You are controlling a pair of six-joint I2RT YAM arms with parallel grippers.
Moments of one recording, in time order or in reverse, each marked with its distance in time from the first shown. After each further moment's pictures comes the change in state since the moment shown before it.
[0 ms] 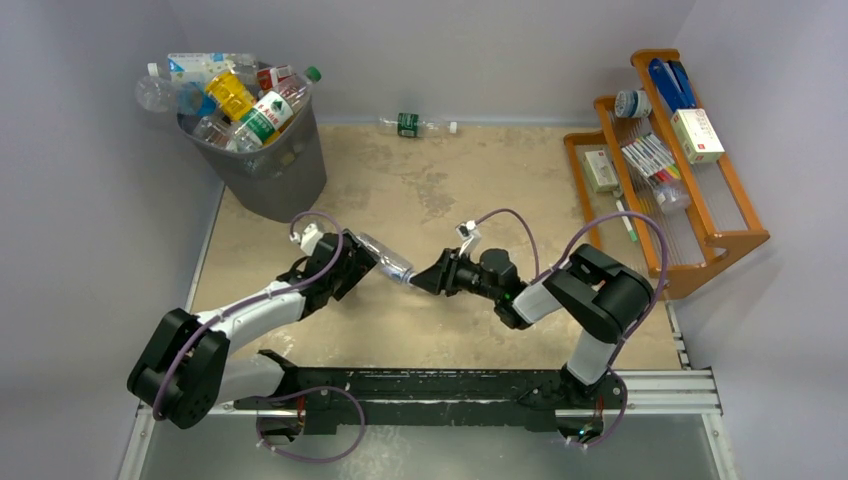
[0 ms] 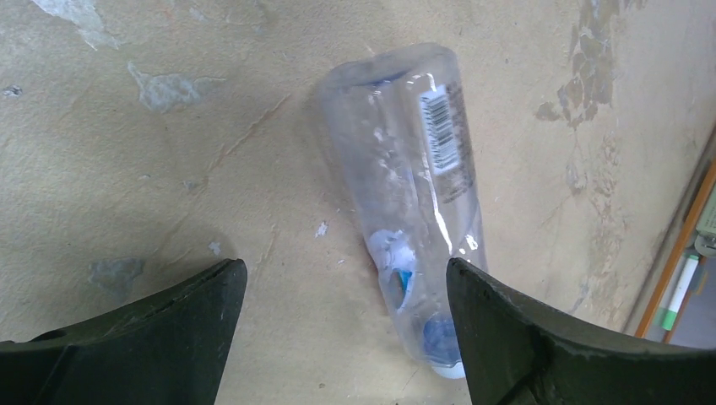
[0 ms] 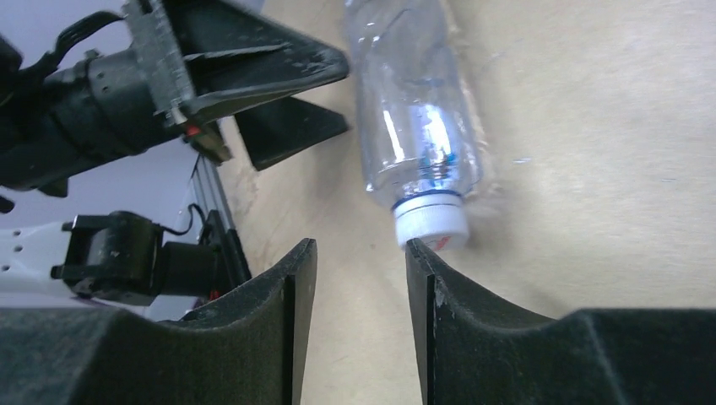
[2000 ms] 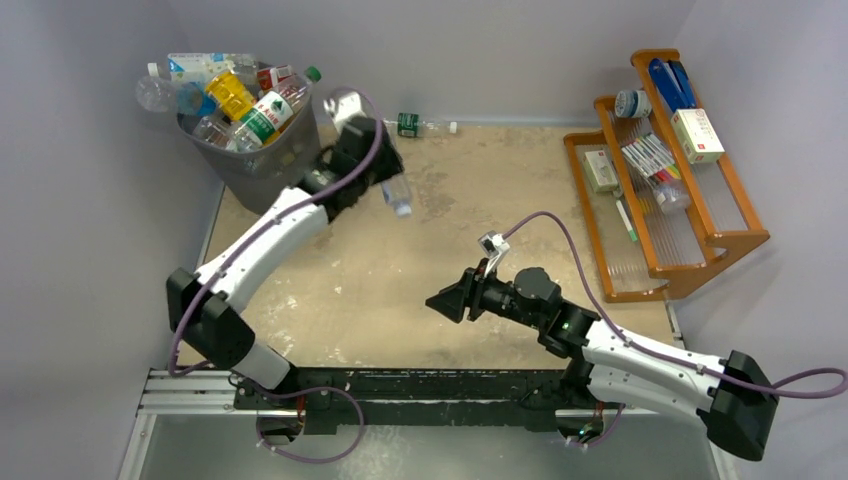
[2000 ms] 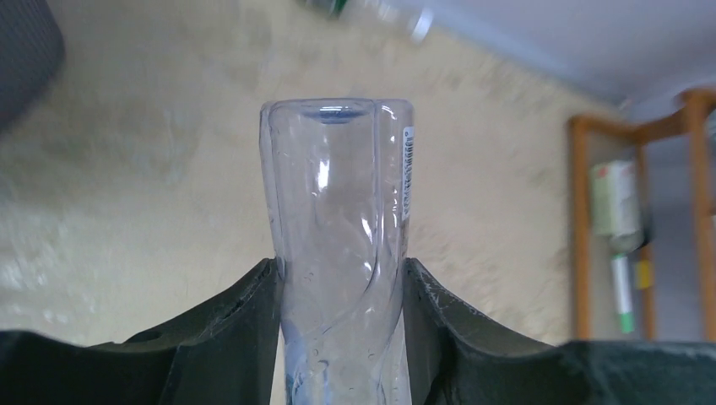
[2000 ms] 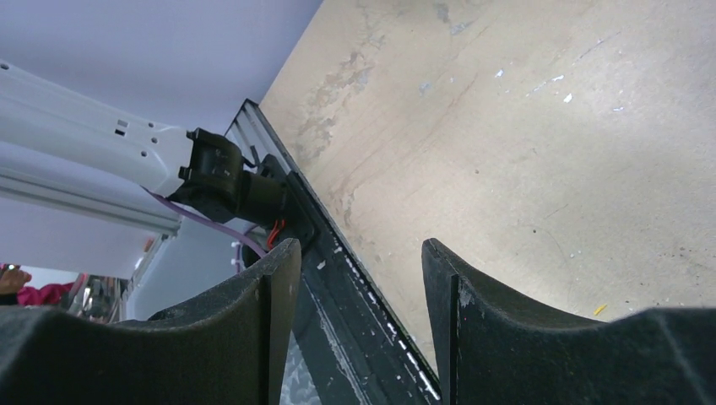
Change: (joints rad) left arm -0.095 0.332 0.936 -0.438 -0.162 0.401; right arm 0.224 -0.902 -0.019 -0.846 0.190 -0.125
